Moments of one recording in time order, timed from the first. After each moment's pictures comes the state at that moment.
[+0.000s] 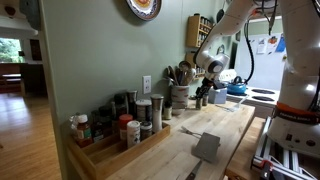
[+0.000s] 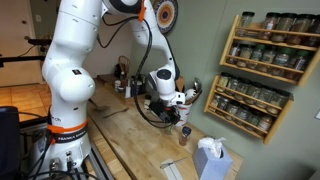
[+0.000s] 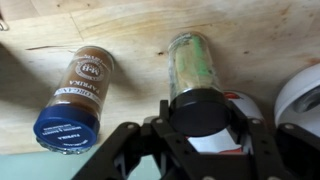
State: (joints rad) arm 0.09 0.23 -0.18 -2.46 1.72 3.07 -1.70
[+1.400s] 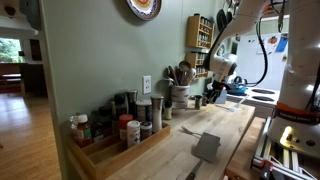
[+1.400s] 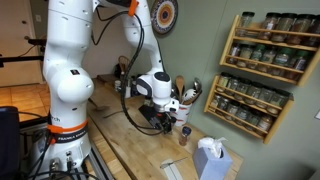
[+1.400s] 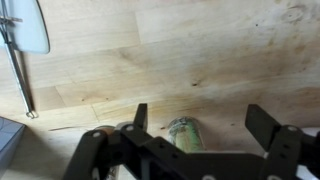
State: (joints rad) arm 0.04 0.10 -0.21 -2.72 1.17 3.00 -1.24
